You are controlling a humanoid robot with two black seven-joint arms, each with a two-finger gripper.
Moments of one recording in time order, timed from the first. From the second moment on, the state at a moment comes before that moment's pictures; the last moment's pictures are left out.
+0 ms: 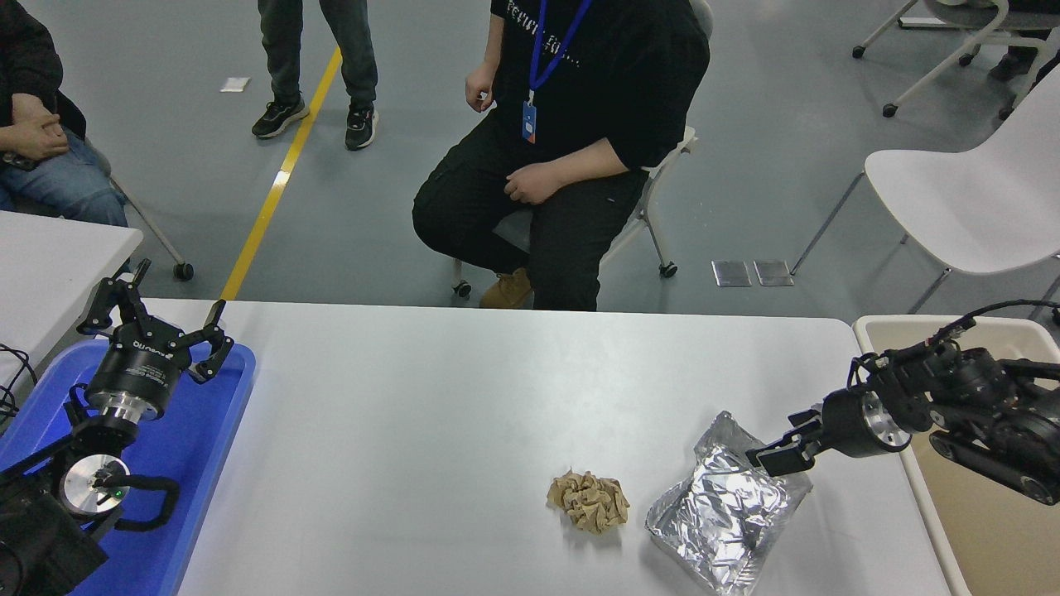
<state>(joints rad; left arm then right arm) -0.56 0.46 -0.57 -0.39 -0.24 -0.70 -0.60 0.99 -0.56 -0.21 0.84 -1.74 0.18 0.51</state>
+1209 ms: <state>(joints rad) -0.56 0.46 -0.57 -0.39 -0.24 -0.70 -0.60 0.92 -0.46 -0.30 0.68 -1.74 0.01 0.51</state>
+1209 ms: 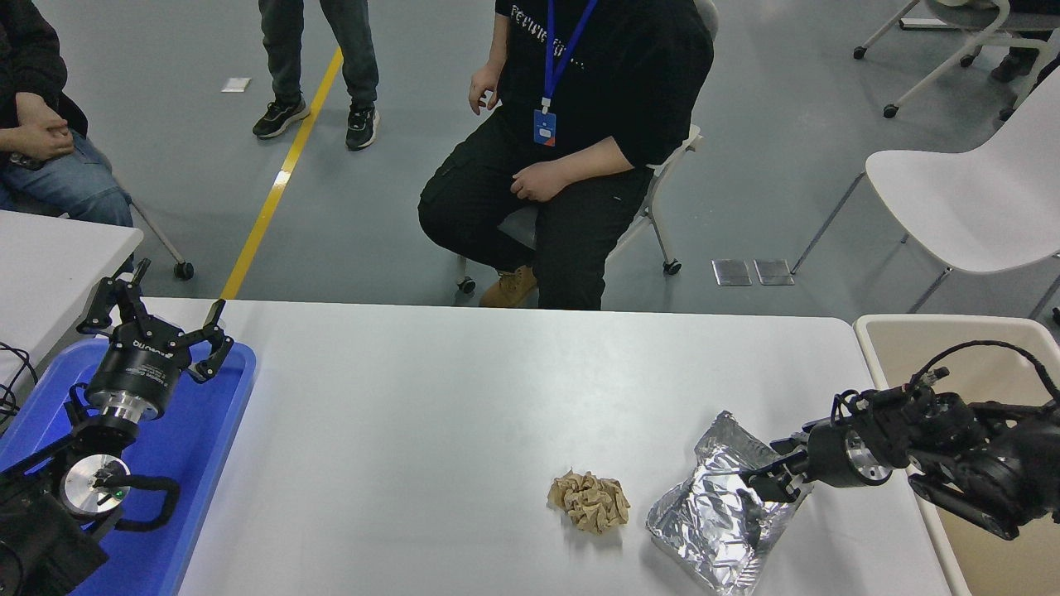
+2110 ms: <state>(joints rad) -0.56 0.46 -0.57 -0.39 -0.24 -0.70 -0.60 0.91 -0.45 -0.29 0.64 -1.73 0.01 0.51</state>
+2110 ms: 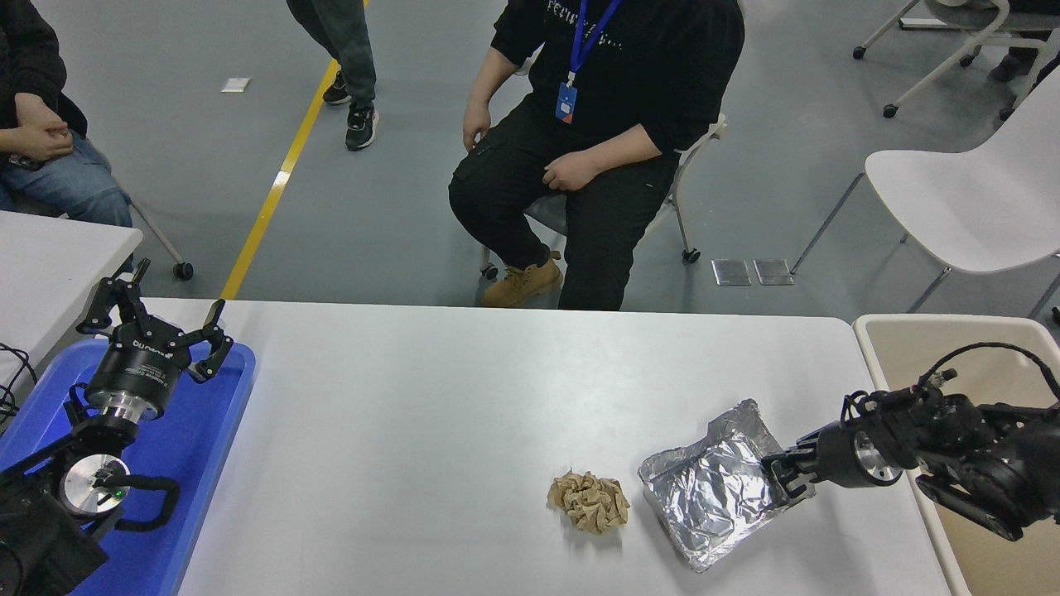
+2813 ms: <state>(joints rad) -0.56 0.46 -0.57 -0.39 -0.24 -0.70 -0.60 1.02 -0.53 -0.28 0.64 -1.43 0.01 0.53</state>
